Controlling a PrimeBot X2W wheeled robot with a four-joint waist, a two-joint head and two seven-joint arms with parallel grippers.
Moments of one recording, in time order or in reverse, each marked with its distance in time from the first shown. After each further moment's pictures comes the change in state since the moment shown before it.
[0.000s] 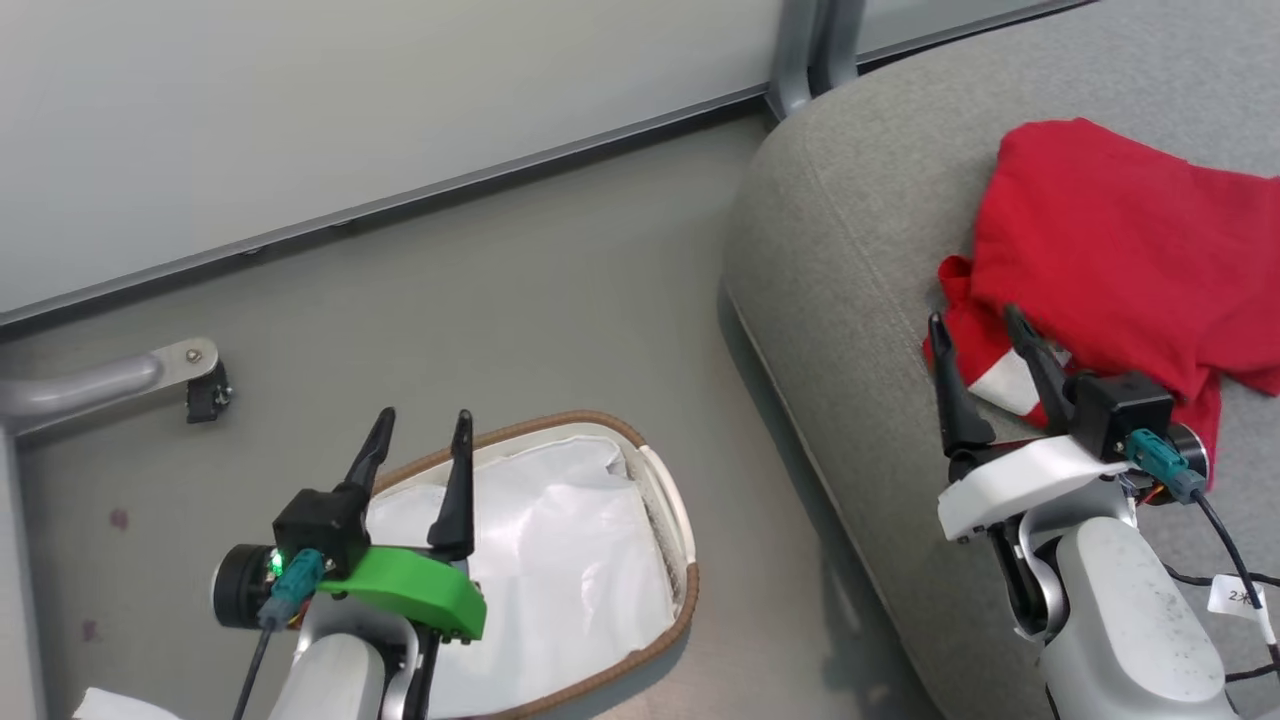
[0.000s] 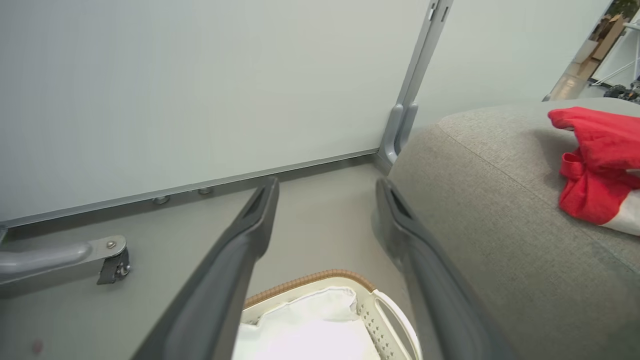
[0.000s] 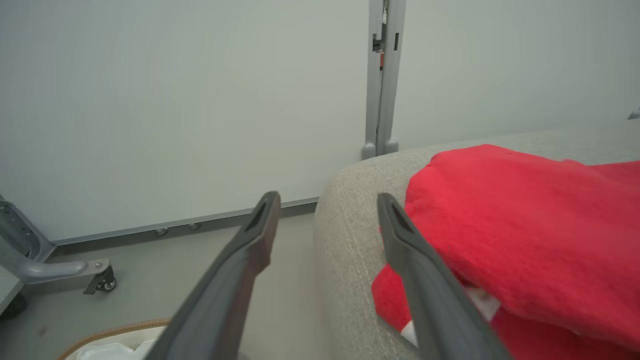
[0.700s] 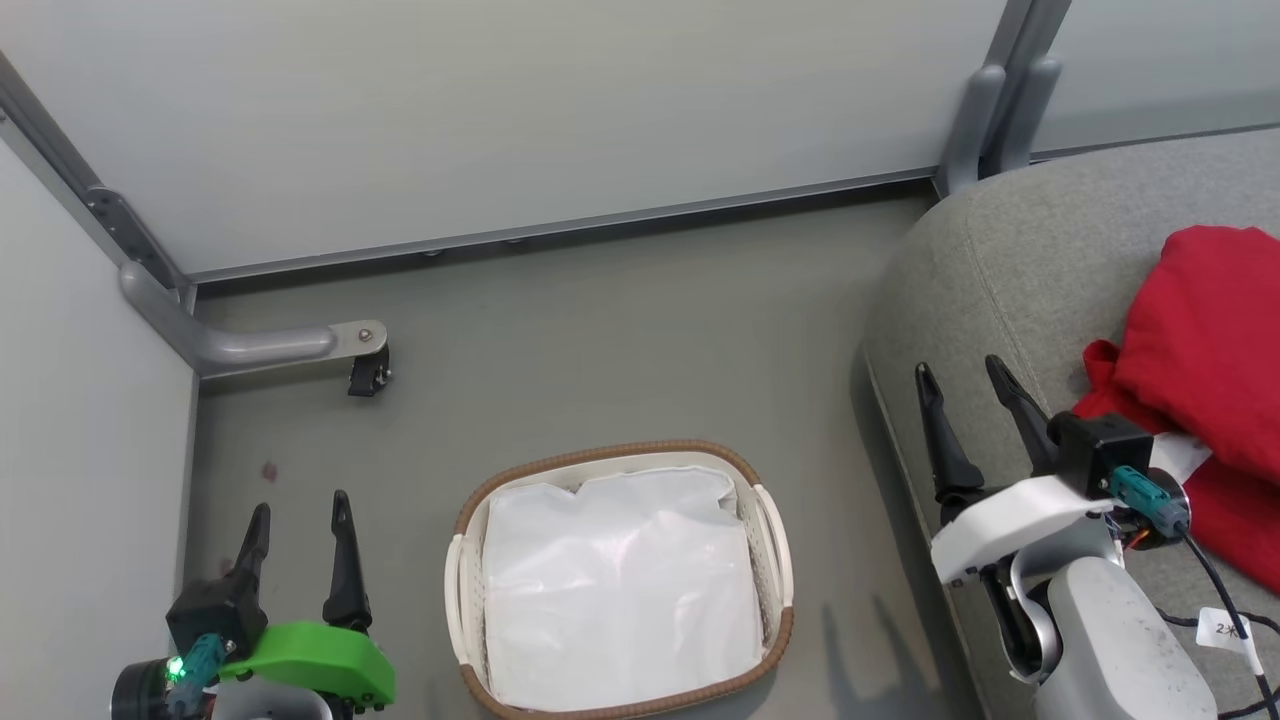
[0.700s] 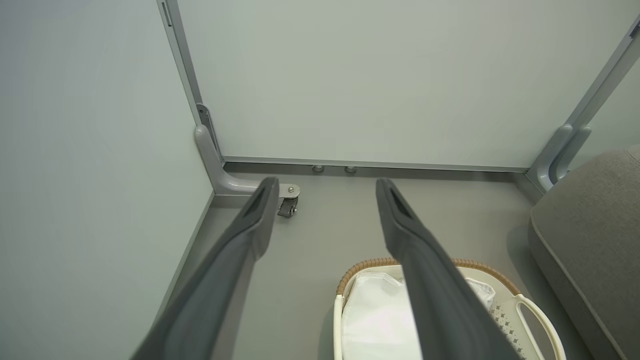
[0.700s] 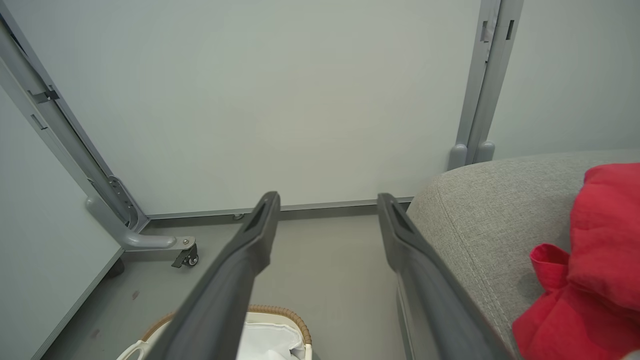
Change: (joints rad) left arm 0.129 -0.007 0.236 0.002 0.067 0.032 0.000; right arm 0.040 0.000 0.031 0.044 0.031 0.000 0.000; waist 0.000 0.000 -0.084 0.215
